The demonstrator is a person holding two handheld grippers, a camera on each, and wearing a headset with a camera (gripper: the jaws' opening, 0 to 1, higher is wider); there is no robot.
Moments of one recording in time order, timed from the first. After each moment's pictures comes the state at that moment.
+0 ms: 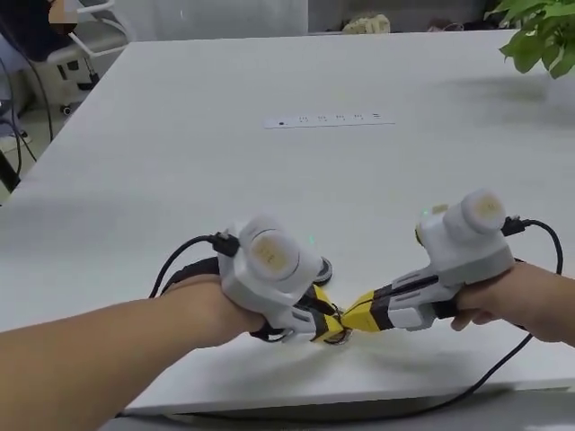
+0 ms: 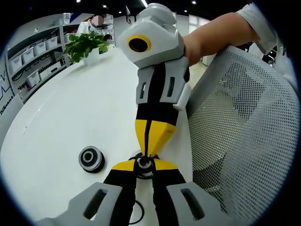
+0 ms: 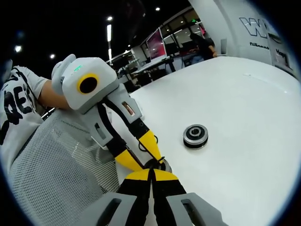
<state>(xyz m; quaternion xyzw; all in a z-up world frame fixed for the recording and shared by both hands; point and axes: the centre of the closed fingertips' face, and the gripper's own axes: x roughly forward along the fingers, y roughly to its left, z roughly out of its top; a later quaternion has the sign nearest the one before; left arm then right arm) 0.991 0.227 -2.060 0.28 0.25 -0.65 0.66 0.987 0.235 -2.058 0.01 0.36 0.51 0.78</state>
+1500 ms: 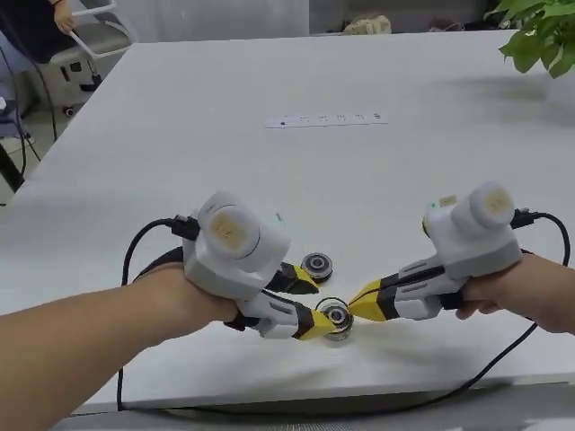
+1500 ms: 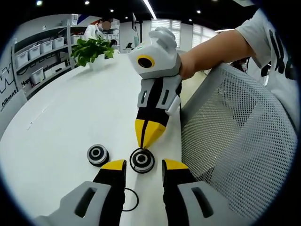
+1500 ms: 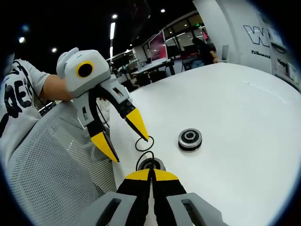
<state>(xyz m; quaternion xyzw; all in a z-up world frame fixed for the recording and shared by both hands) 0.986 0.249 -2.027 0.23 0.25 -0.65 0.68 0.987 0.229 -2.051 -0.01 0.34 0.51 0.79</state>
